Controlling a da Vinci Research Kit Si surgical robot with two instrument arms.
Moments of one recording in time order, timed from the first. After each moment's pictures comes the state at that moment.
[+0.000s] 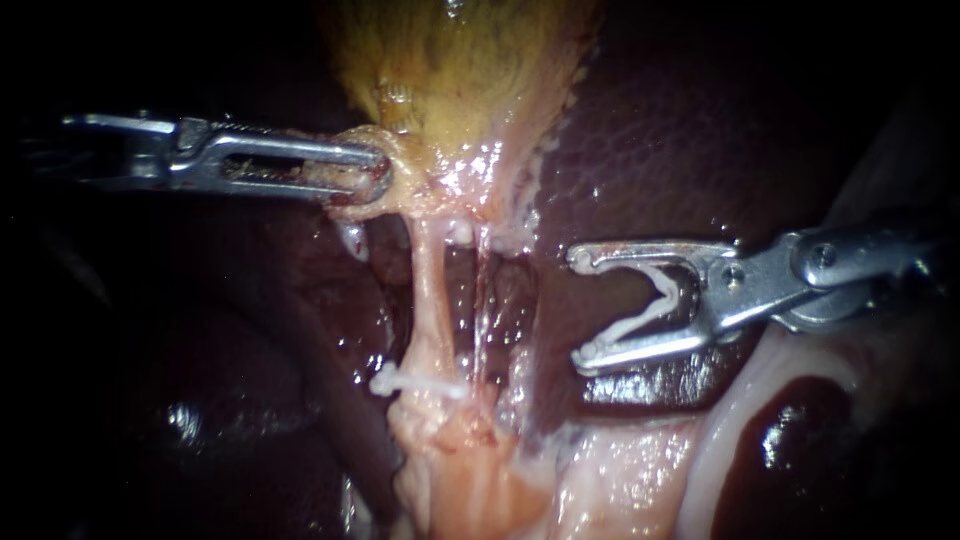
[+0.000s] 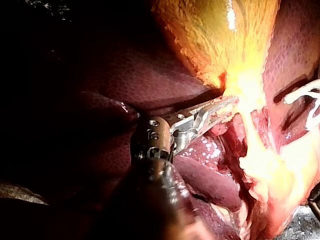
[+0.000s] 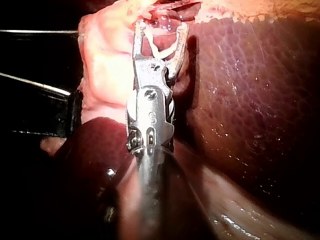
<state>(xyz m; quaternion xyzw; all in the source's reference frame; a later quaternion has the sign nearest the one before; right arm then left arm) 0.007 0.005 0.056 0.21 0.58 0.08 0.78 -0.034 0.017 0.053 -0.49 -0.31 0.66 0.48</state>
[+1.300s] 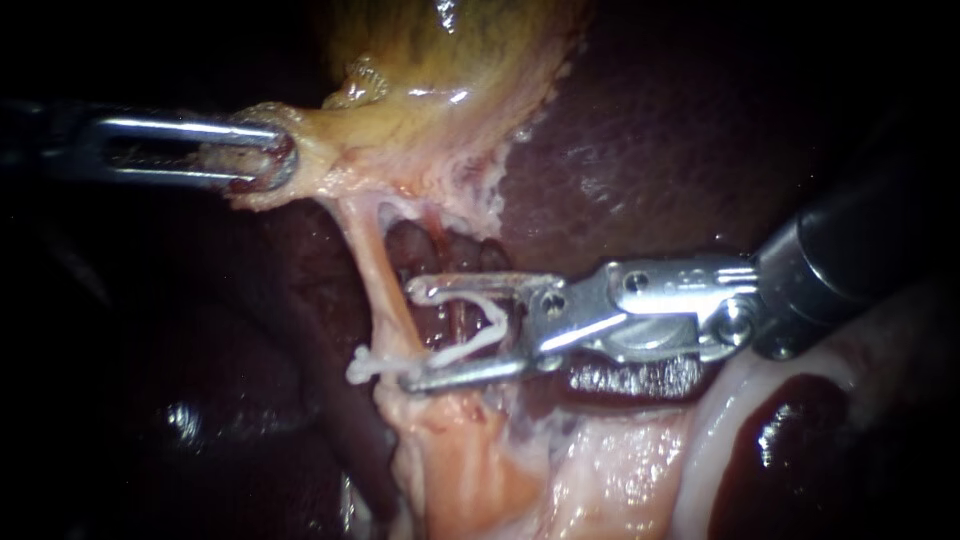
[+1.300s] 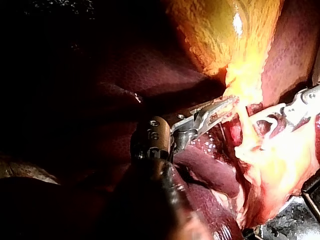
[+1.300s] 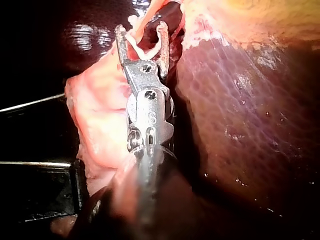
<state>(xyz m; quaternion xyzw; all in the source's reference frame) 0.020 0.003 0.060 0.27 0.57 0.11 0.77 -0.029 0.017 0.045 -0.49 -0.31 0.65 0.49</state>
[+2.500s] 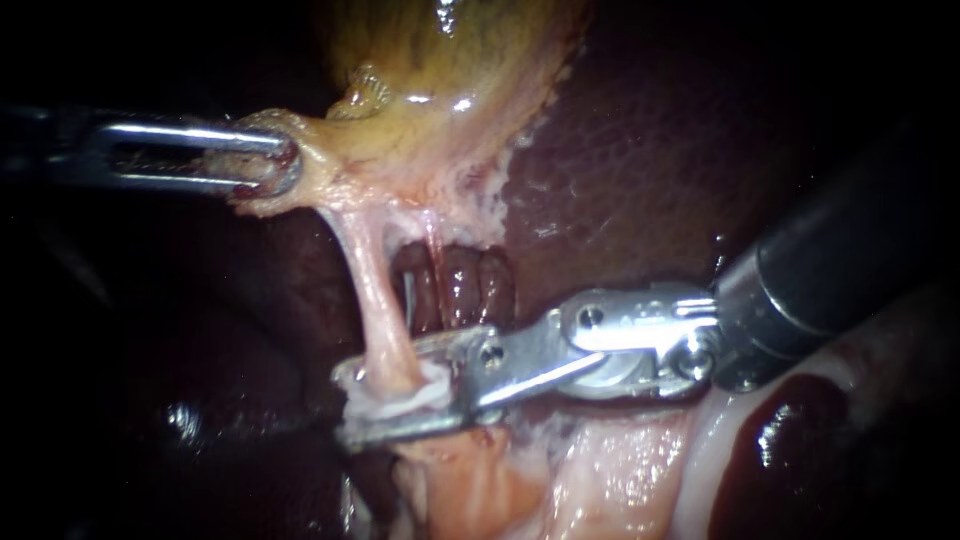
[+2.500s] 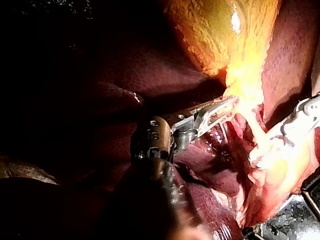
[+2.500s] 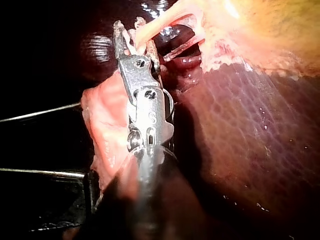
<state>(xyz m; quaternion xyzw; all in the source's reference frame) 0.023 0.000 0.056 0.33 0.61 0.06 0.72 -0.029 0.017 0.046 -0.49 -0.31 0.65 0.49</state>
